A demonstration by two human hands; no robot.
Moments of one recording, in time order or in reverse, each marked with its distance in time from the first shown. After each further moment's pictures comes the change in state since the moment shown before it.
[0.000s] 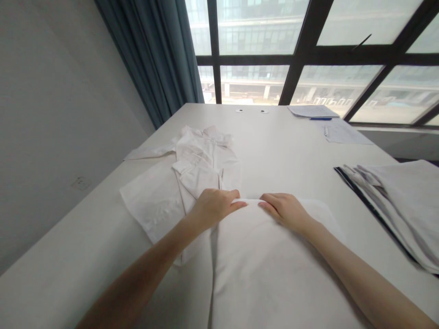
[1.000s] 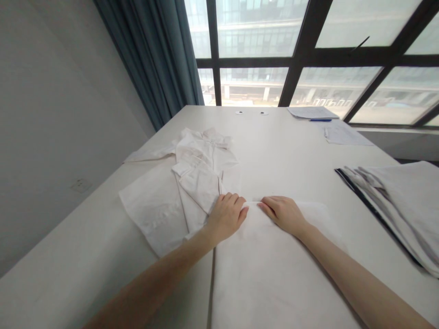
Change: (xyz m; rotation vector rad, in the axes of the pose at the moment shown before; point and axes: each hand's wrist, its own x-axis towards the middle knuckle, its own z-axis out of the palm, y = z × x) left_hand 0.002 0.017 0.059 -0.070 0.182 0.028; right_hand -0.001 0.006 0.022 -0.069 0.084 0.053
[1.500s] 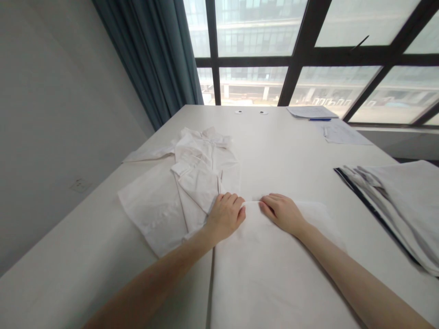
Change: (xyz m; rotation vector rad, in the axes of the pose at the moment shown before) left_hand -0.002 -0.002 0.004 -0.002 0.010 0.003; right_hand 0.001 -0.001 -0.001 -0.002 0.028 -0.027
